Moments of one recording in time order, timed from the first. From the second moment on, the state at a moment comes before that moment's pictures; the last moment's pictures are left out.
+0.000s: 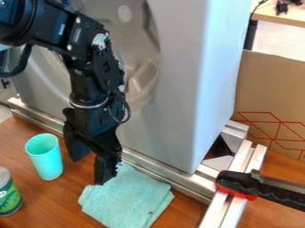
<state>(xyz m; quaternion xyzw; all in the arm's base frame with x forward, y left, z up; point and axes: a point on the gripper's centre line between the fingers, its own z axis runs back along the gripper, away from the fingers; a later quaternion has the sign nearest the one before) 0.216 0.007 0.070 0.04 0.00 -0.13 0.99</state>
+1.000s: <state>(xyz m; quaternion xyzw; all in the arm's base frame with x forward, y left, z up) 0.226 0.098 0.069 0.09 0.00 -0.11 0.99</state>
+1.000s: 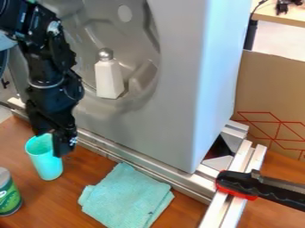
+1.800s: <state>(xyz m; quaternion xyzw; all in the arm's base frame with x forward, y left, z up) 0.226 0.118 0.040 0.06 0.01 -0.10 0.99</state>
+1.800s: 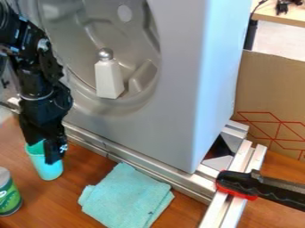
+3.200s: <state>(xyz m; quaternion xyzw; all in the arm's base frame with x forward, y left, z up) 0.226 0.130 0.017 0.06 0.00 -0.06 1.00</state>
